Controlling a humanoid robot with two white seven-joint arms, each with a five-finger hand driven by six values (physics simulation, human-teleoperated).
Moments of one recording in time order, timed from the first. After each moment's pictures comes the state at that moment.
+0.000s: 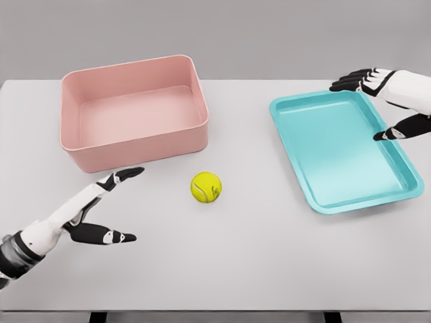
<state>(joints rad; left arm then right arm) 0.09 0.83 -0.46 -1.73 0.29 -0.61 -0.14 -0.46 -1.00 0.28 -1.58 -0.04 -0.61 0.61</state>
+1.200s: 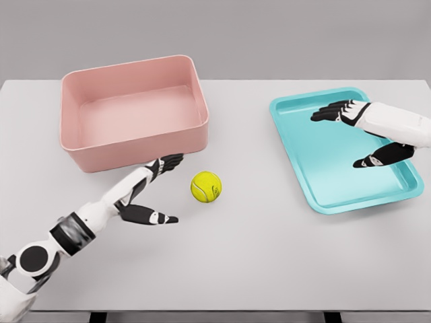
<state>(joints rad) -0.08 0.66 -0.58 -1.75 0.32 -0.21 -0.14 -0.35 -0.94 0.28 -1.61 -0.04 -0.61 0.61</state>
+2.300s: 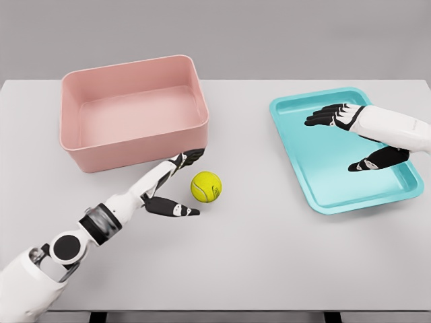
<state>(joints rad) -0.15 0.52 -0.60 -1.69 0.21 -0.12 -0.14 -0.34 -0.94 0.28 -1.64 -0.04 -0.61 0.61</state>
